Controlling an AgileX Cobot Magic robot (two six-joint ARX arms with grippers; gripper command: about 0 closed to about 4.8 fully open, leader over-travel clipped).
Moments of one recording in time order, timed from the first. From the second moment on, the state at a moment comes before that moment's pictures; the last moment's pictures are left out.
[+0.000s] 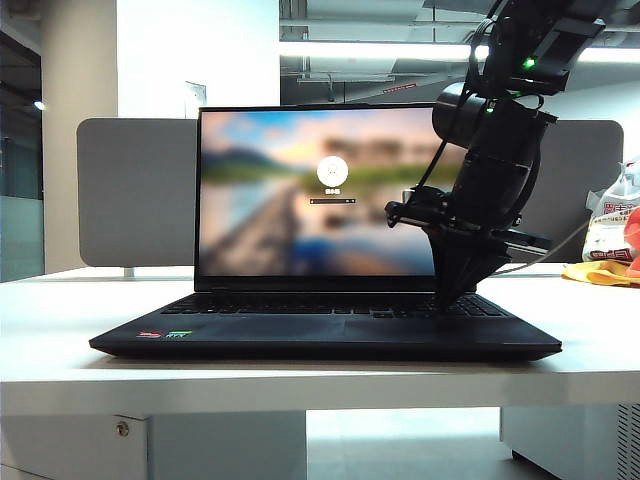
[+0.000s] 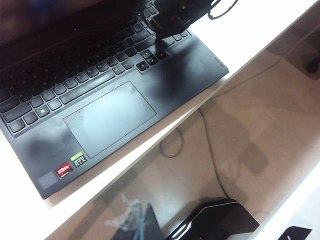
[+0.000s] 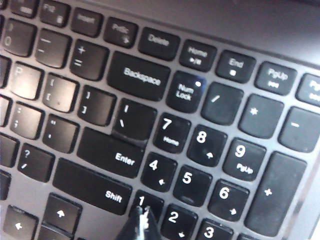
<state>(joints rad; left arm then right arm) -0.79 0.90 1.07 -0.83 0.00 -0.09 0.35 1.97 1.45 -0.63 -0.16 0.18</state>
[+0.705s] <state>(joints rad) -0.79 0.90 1.07 -0.83 0.00 -0.09 0.34 1.93 1.45 -0.66 -0.11 0.18</state>
